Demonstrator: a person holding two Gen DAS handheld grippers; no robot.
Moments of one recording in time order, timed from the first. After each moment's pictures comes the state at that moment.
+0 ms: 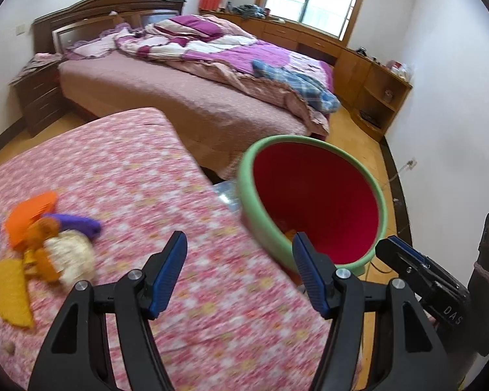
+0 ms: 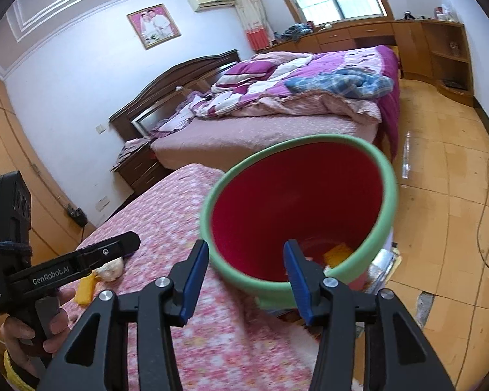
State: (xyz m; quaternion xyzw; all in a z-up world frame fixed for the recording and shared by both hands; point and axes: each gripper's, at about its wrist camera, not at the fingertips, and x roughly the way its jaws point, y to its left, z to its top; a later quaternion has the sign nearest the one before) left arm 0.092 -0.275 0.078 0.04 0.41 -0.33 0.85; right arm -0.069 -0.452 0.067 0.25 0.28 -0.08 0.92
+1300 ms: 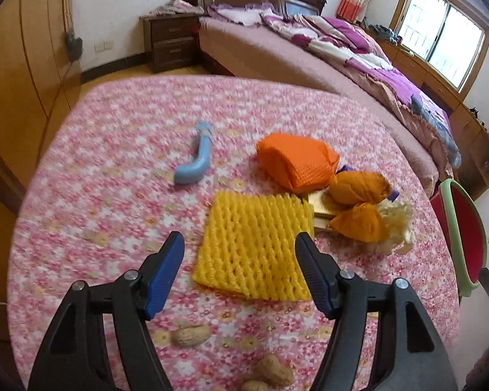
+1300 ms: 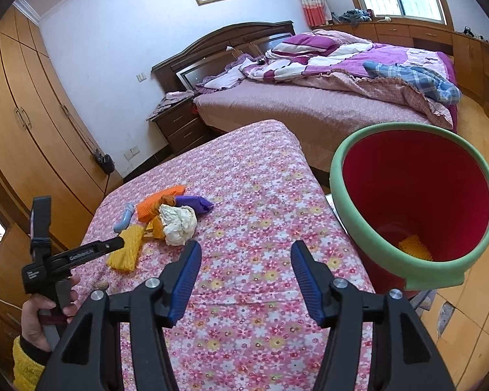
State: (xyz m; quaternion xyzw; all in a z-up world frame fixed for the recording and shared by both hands) left arm 0.166 -0.040 0.011 -0.05 0.47 -0.09 0.88; right arm -0.002 -0.331 0.069 0.19 0.34 0.00 0.92
